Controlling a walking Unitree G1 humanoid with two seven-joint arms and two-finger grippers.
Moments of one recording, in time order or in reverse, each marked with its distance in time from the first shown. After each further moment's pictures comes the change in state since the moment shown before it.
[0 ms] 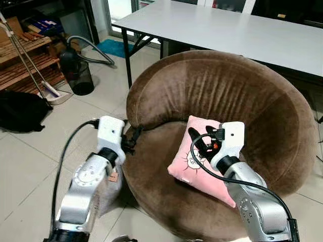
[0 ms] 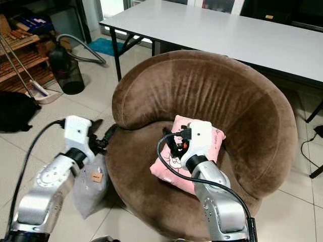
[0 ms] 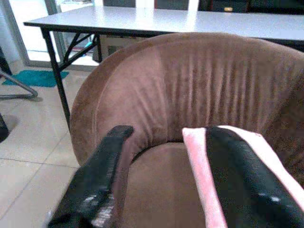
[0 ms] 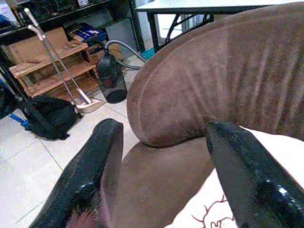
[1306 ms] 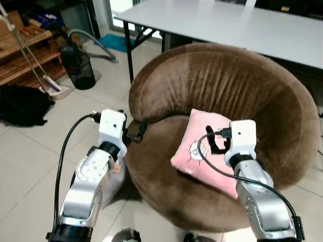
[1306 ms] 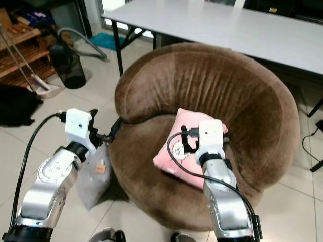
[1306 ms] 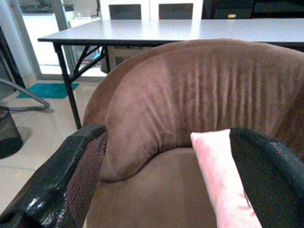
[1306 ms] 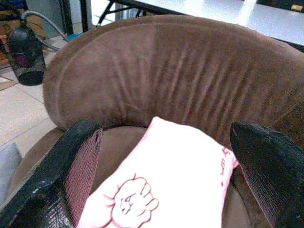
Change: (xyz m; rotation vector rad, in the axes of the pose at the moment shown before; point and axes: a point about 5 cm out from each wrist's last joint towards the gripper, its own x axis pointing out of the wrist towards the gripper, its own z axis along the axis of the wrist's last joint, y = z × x) left arm 0.008 -0.002 0.011 0.059 -0.057 0.035; right arm 0.000 -0.029 0.005 -0.283 0.007 -0.305
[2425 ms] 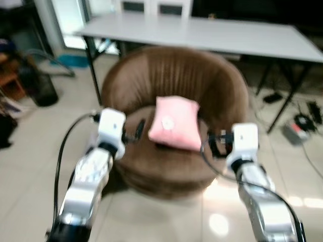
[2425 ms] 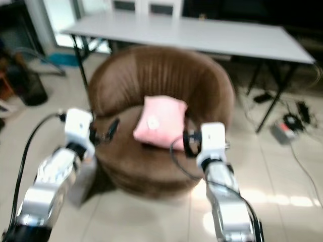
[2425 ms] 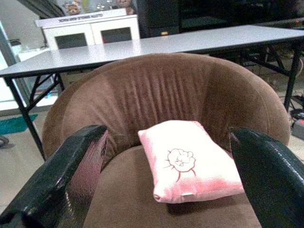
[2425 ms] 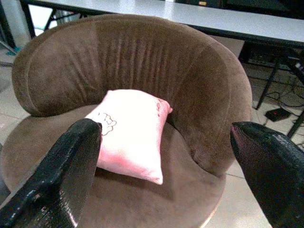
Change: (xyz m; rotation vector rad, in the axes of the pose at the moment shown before) left arm 0.004 0.004 -0.001 0.067 0.012 0.034; right arm -0.002 -0.006 -0.007 0.042 0.020 0.012
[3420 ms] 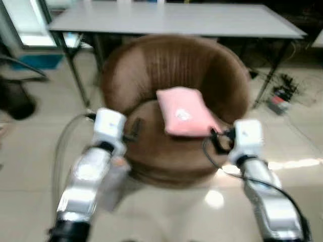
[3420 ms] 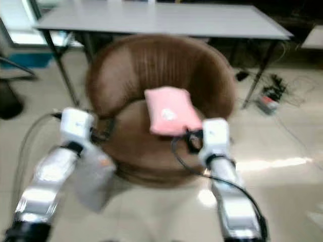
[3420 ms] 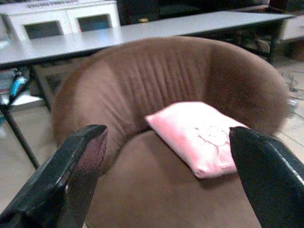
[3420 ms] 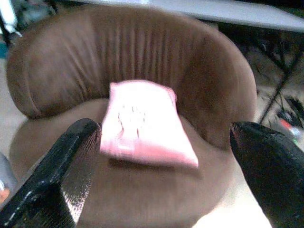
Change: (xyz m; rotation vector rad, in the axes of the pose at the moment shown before) left arm 0.002 -0.006 -0.005 -0.013 0.011 -0.011; right arm -0.001 -0.012 -0.004 -0.026 0.016 -0.013
